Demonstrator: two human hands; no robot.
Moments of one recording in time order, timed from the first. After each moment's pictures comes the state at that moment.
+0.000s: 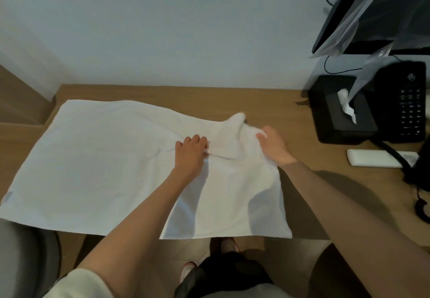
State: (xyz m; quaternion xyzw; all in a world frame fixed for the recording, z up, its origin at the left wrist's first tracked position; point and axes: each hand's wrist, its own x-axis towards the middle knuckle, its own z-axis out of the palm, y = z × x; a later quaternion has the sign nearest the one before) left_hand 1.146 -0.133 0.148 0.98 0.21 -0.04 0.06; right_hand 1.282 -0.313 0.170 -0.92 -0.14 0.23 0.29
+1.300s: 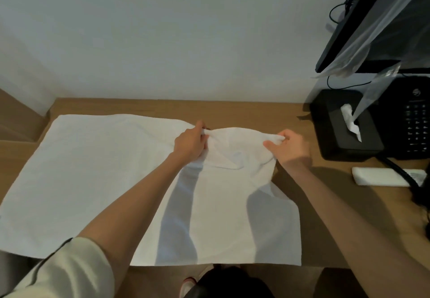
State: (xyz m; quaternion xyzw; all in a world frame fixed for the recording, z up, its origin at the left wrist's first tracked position) left_hand 1.220 -0.083 0.156 0.95 0.23 -0.01 0.22; right_hand 1.304 -0.320 0.188 -0.94 -0.04 0.12 0.33
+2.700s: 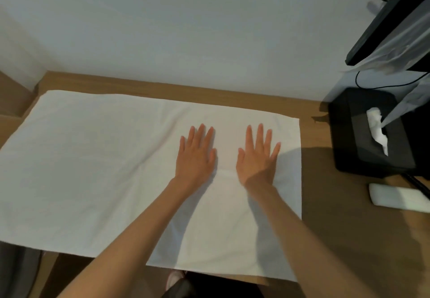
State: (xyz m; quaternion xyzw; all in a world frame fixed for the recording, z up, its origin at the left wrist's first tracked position) left_hand 1.194 -0.135 0.114 0.96 0.25 0.00 0.15; right_hand 1.278 -0.263 0.116 -0.97 -0.23 0.09 0.04
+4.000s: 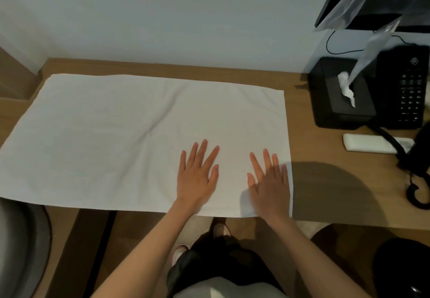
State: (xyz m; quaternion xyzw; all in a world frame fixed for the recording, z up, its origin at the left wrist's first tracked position) left_hand 1.072 -0.211 0.096 0.97 0.21 0.01 0.15; right_hand 1.157 -0.391 0.098 -0.96 -0.26 0.06 0.08
